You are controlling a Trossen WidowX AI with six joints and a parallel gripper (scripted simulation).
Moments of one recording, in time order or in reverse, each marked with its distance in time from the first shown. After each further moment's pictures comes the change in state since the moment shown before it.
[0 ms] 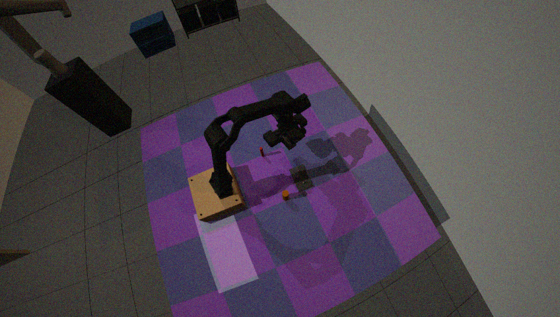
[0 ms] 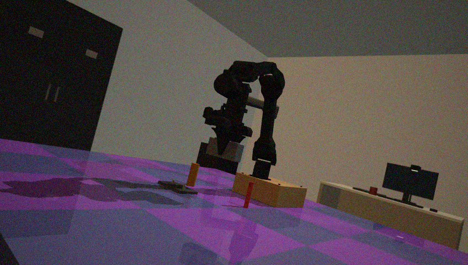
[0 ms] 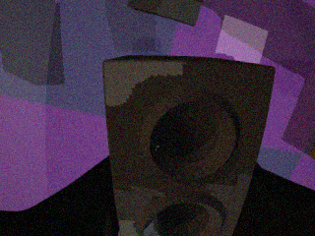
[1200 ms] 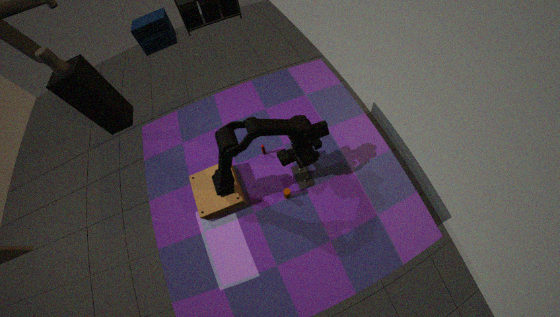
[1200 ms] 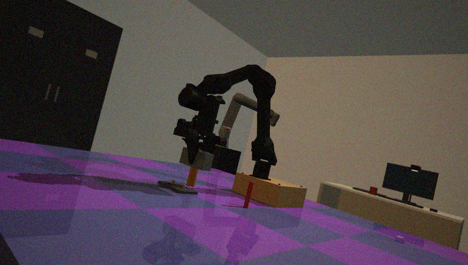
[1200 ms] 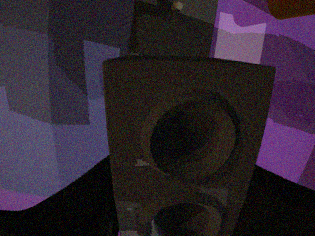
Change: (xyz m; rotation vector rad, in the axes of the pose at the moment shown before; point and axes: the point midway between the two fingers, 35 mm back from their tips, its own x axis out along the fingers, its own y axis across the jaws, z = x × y) arm 0.048 -0.005 0.093 0.128 -0.008 -0.004
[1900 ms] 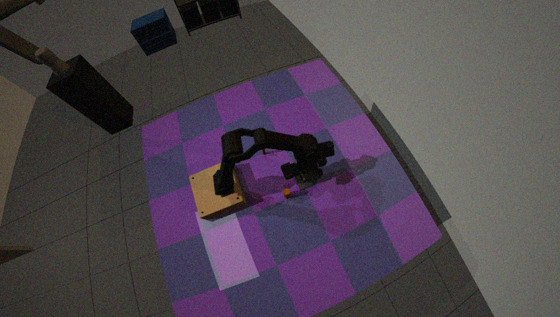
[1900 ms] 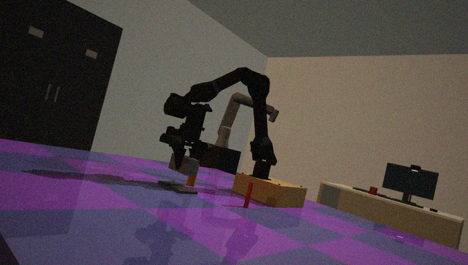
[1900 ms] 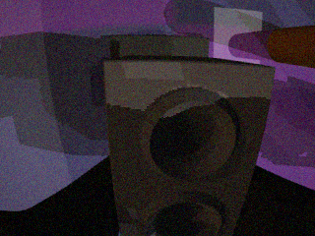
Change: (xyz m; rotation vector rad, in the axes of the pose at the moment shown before) arm 0.030 -0.010 0.057 0.124 -0.005 -0.002
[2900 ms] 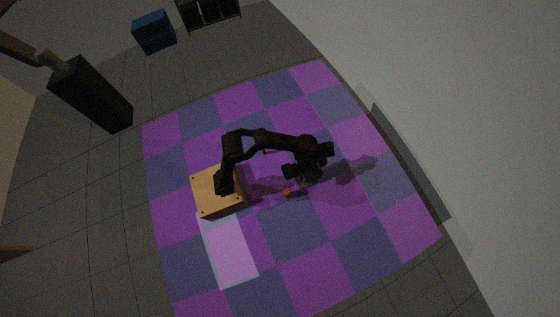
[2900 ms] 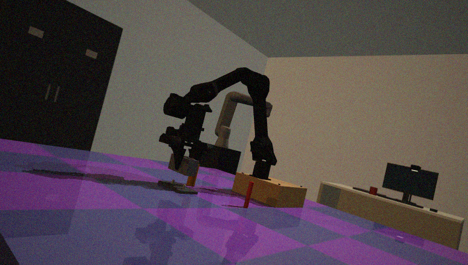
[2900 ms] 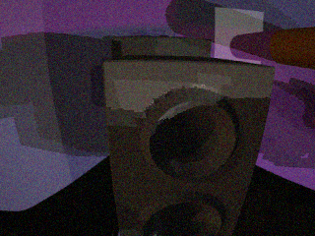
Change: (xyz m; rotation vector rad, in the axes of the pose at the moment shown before) arm 0.002 0.000 0.001 0.001 0.000 0.003
